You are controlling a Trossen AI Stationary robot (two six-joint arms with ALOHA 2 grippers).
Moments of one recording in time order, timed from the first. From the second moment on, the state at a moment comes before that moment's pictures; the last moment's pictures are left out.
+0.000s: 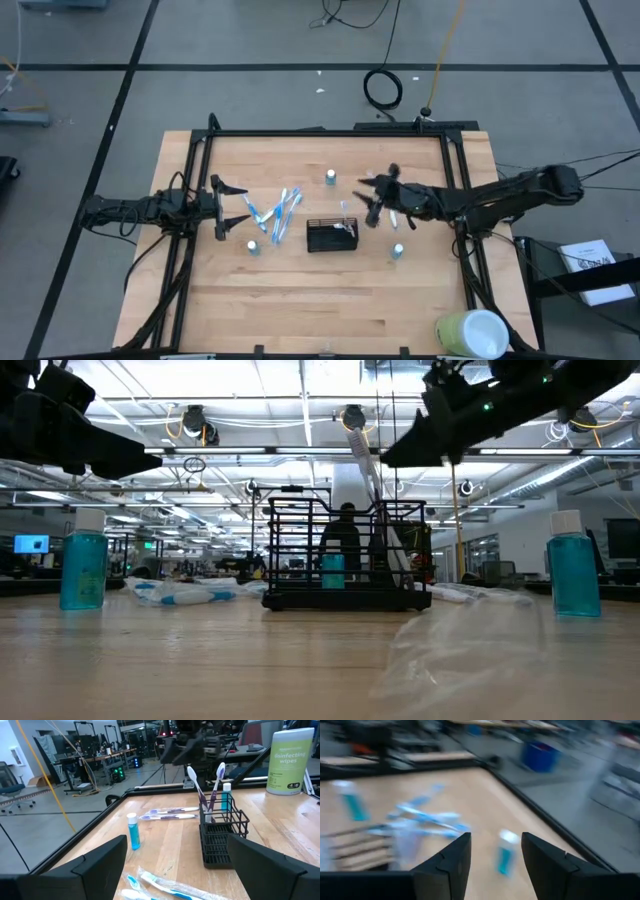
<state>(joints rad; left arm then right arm) -0.07 0.01 0.07 -0.10 -0.23 0.13 0.02 1.18 0.56 0.31 0.53 0.07</state>
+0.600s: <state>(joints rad) -0.07 0.01 0.07 -0.10 -0.23 0.13 -0.21 1.38 0.56 -0.16 0.49 0.52</state>
